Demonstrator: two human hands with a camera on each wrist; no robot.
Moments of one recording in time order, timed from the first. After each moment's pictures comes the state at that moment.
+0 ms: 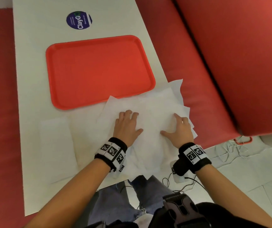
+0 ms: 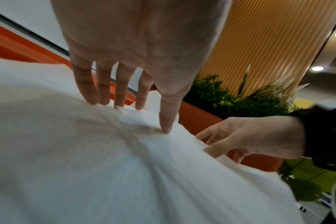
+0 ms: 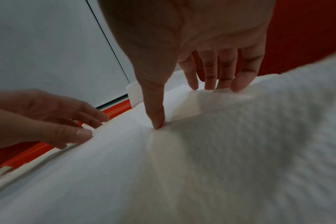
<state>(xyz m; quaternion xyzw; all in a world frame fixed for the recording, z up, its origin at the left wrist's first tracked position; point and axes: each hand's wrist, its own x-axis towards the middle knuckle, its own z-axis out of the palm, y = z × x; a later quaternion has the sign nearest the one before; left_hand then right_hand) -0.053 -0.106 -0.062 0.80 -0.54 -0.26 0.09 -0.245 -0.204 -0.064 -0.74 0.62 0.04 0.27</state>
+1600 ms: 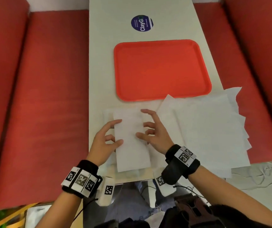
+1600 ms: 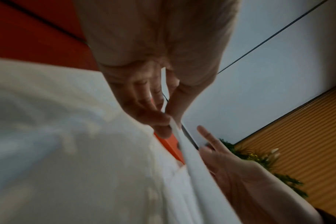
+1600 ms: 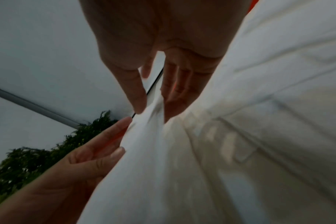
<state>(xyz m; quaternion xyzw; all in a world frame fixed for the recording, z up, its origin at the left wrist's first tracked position) 0.095 0.119 -0.034 0.70 -0.23 -0.41 0.54 -0.043 -0.044 -0.031 -0.66 0.34 -0.07 0.67</state>
